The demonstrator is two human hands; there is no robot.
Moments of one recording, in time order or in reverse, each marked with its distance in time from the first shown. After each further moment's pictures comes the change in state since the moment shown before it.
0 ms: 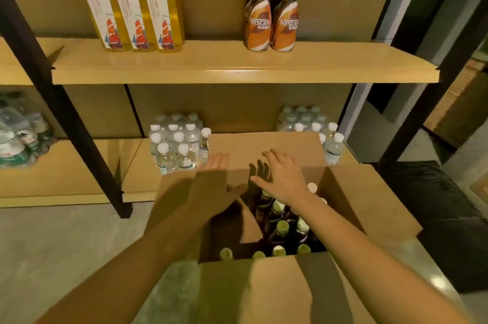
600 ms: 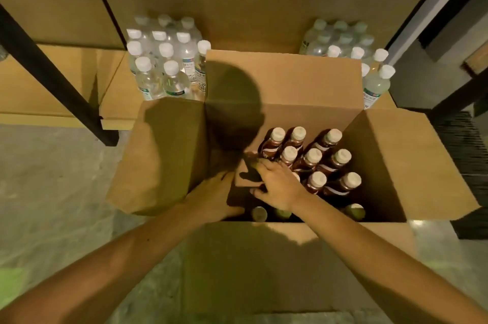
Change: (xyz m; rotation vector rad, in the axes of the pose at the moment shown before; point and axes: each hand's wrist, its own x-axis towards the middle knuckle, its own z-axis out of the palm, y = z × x) left_hand -0.041 -0.030 0.132 -0.147 -0.700 -0.178; right_hand -0.011 0.046 0.145 -0.061 -0.521 -0.206
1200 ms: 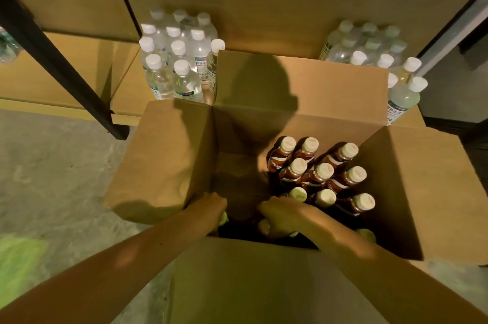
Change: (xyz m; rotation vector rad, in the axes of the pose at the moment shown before) left_hand 0.025 -0.017 0.015 0.321 -0.290 -0.146; right_hand 0.004 0.005 -0.002 0.042 -0.542 -0.068
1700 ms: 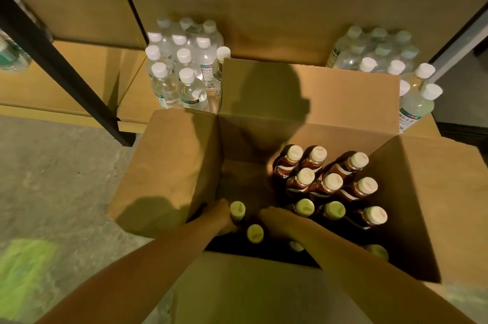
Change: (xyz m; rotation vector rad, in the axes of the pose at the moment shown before) left_hand 0.034 0.001 0.013 -0.694 0.034 -0.258; right_hand 0.048 0.007 0.012 0.101 -0.025 0.018
